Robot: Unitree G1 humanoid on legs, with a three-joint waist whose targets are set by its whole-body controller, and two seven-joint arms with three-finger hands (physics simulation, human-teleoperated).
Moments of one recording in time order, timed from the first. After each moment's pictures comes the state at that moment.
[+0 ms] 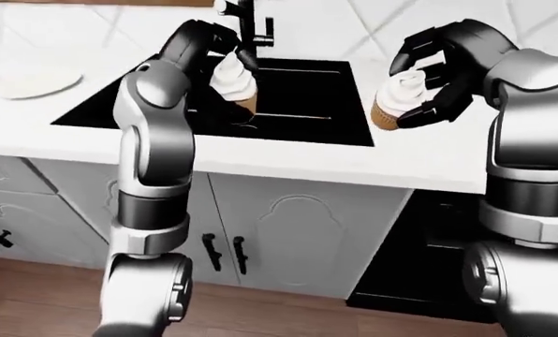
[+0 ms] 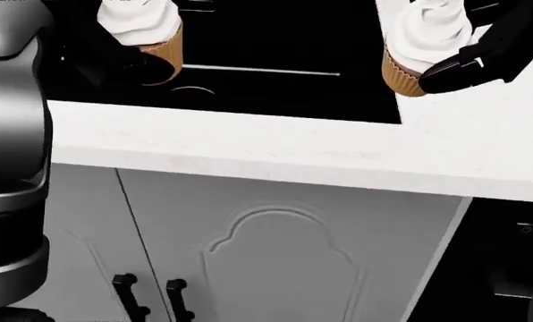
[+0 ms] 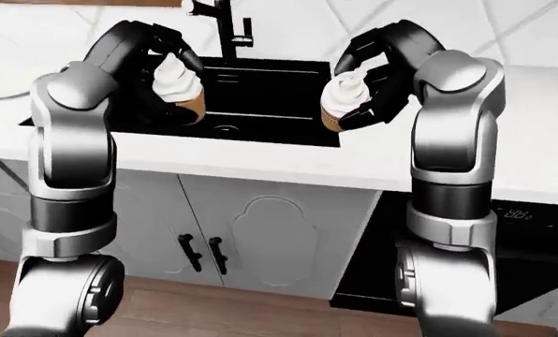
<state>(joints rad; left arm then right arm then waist) -1.07 0.24 0.04 0.07 0.64 0.74 -0.57 -1.04 -0.50 -0.14 0.10 -0.52 0.77 0.78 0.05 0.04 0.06</state>
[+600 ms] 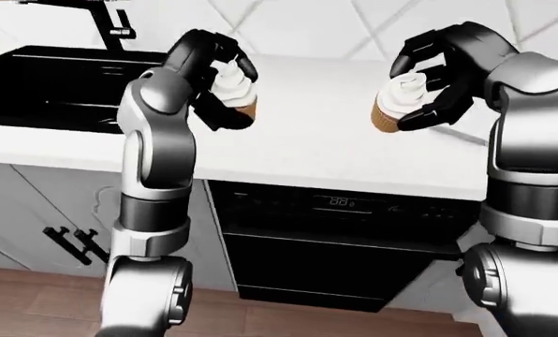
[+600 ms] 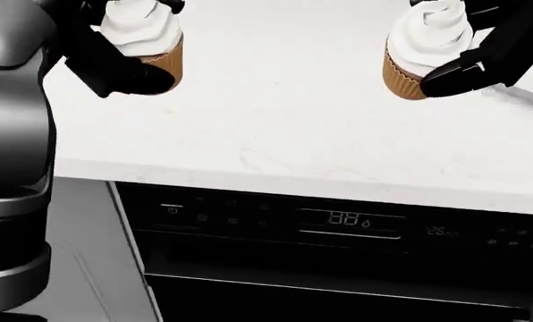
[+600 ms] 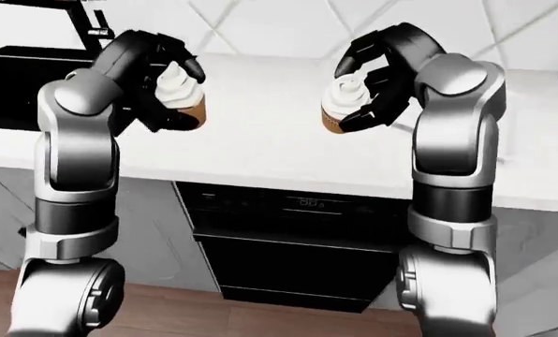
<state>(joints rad) -1.04 0.23 0.04 0.08 0.65 0.72 -0.57 -1.02 -0.51 -0.14 0.09 -0.50 0.77 0.78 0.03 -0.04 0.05</state>
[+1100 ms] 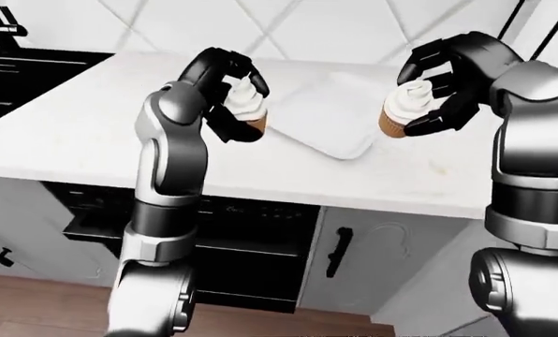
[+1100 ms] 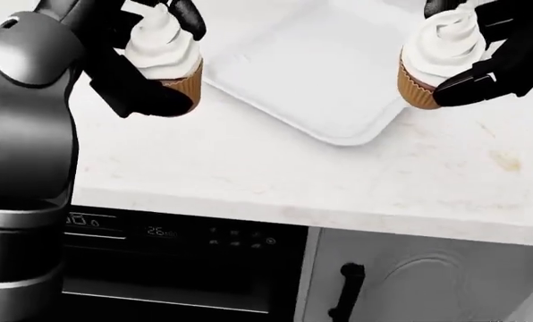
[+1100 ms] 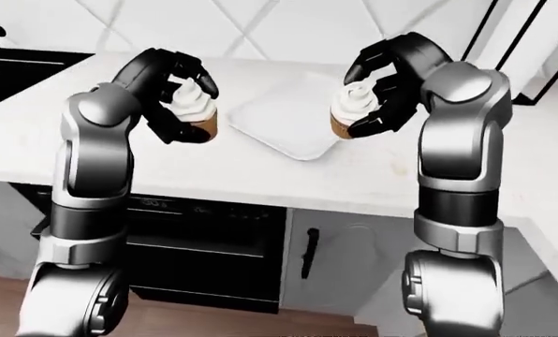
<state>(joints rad) -1.01 0.21 0.00 0.10 0.63 0.72 -0.59 -0.99 -0.53 -0.15 0.10 -0.52 0.75 0.77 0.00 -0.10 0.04</state>
